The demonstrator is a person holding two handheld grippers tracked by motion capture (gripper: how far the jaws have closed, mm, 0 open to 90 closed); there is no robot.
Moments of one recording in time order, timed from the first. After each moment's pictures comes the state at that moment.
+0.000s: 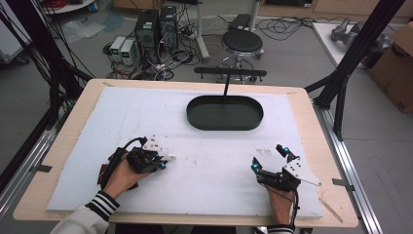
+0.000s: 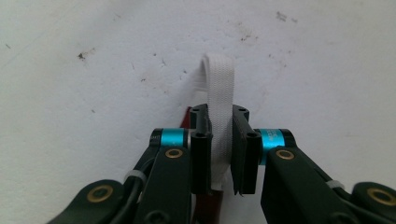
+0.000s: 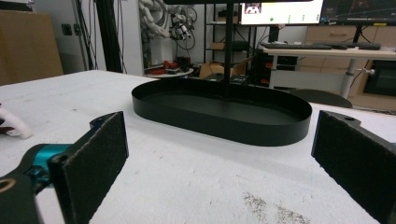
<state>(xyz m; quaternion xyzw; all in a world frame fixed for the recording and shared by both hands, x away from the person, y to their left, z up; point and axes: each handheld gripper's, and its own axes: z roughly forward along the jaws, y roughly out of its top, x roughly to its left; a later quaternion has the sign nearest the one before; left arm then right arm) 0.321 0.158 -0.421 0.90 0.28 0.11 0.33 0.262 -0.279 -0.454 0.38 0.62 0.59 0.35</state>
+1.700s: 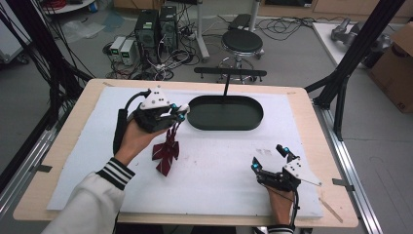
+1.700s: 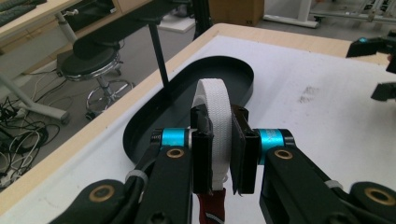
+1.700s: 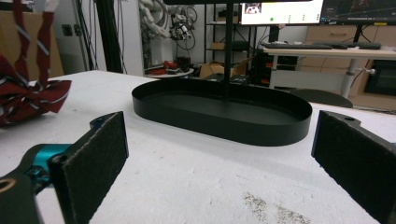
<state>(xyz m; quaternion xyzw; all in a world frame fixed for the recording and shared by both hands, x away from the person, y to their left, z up) 0.359 0.110 -0.290 0.81 0.21 0.23 0.49 0.262 -0.279 -0.454 0.38 0.62 0.59 0.35</state>
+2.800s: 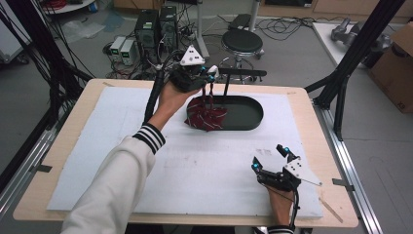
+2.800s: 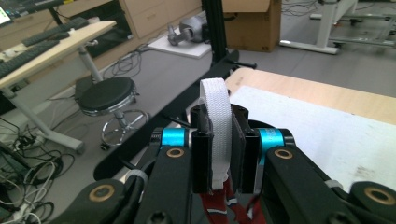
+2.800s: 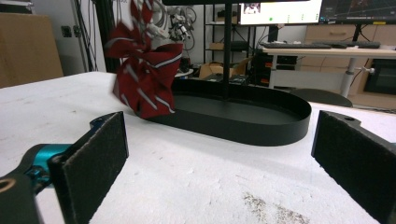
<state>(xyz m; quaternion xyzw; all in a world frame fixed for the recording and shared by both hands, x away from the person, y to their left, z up) 0.444 0.040 -0.246 0.79 0.22 0.27 0.51 0.263 -0.280 -0.454 0.38 0.62 0.59 0.35</state>
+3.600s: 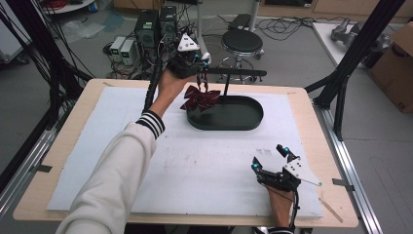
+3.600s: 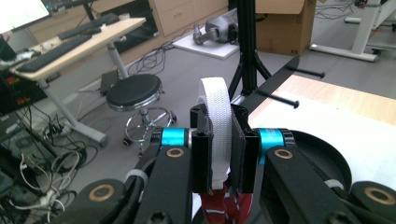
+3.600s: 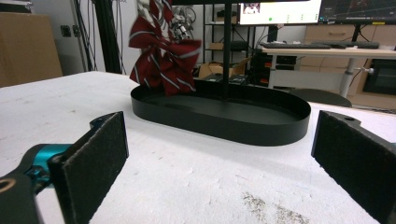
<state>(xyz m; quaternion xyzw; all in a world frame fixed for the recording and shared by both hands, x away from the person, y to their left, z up) 0.488 0.052 -0.251 0.77 0.26 0.29 0.50 0.263 -0.279 -0.454 0.38 0.62 0.59 0.35</state>
